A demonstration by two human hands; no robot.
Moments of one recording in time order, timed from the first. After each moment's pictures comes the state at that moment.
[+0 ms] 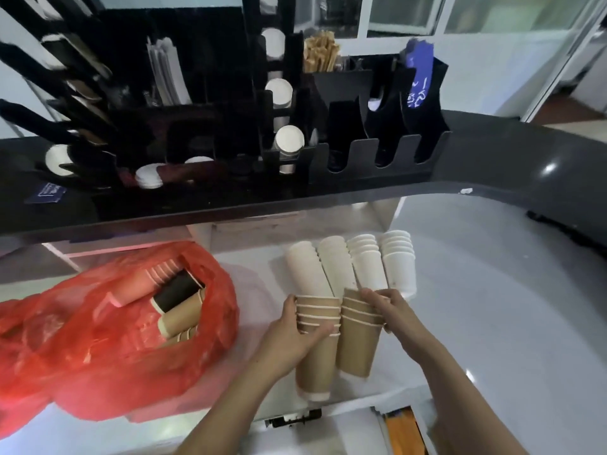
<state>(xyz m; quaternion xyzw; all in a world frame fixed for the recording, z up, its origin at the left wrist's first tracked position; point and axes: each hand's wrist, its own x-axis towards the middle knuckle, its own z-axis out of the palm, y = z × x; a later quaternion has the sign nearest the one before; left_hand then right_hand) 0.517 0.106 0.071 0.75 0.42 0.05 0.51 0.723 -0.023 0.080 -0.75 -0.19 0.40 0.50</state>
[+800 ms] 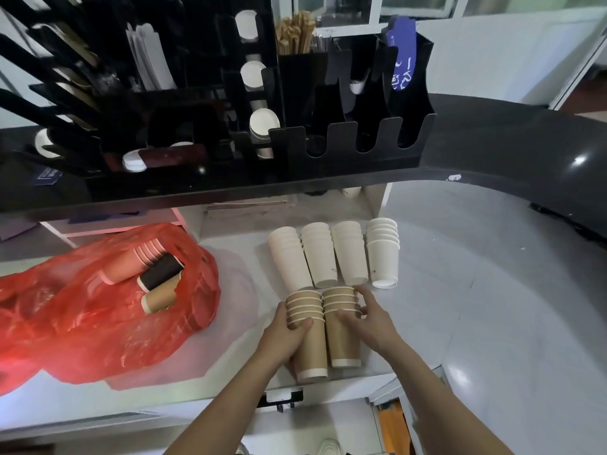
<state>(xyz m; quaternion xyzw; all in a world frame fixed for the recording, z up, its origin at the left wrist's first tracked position) 0.559 0.061 0.000 0.66 0.54 0.00 0.52 0.757 -0.056 -0.007 -0.79 -0.30 0.38 0.37</state>
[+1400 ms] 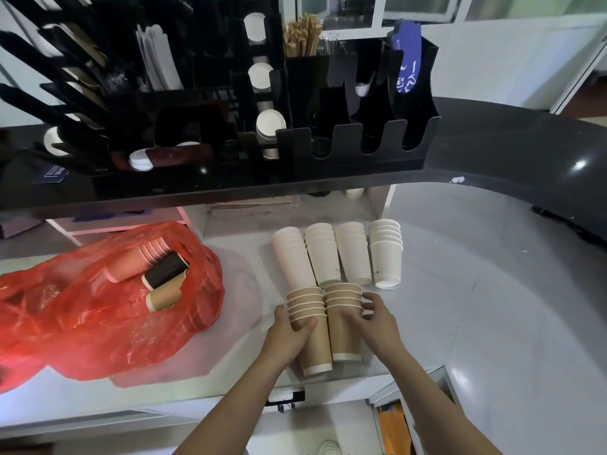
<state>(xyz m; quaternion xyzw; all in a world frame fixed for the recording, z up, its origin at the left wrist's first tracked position) 0.560 0.053 0.009 0.65 0.56 0.03 0.52 0.741 -0.058 -0.002 -0.81 -0.23 0.33 0.42</state>
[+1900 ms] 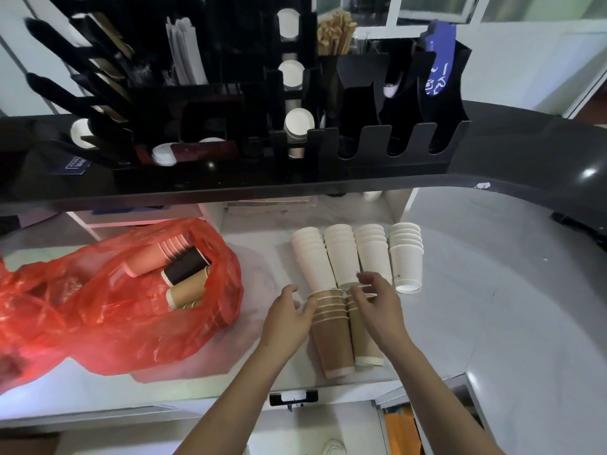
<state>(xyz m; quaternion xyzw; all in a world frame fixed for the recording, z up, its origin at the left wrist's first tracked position) 0.533 0.086 0.050 0.73 0.53 0.11 0.43 0.704 -0.012 0.045 -0.79 -0.30 0.23 0.48</state>
